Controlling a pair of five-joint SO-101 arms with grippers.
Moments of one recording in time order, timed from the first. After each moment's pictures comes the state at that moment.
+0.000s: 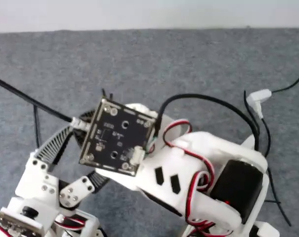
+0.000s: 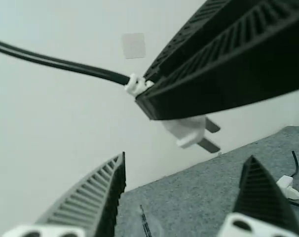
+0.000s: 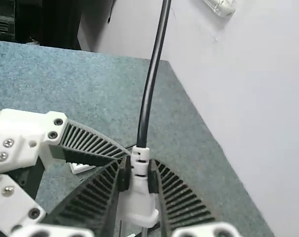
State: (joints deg) left arm 16.2 -101.9 49.1 60.4 -2.3; right arm -60.6 -18.3 -45.8 93.4 22.6
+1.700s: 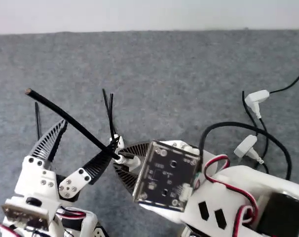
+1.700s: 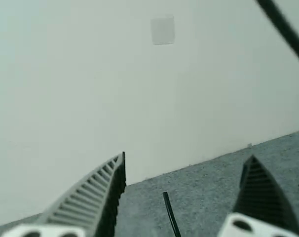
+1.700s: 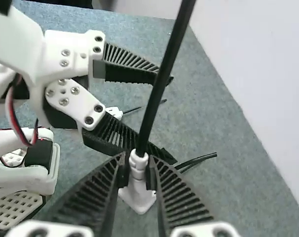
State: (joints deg) left arm 8.8 -101.9 50.9 60.4 -2.5; right arm -61.9 -38.3 -25.5 100.0 19.9
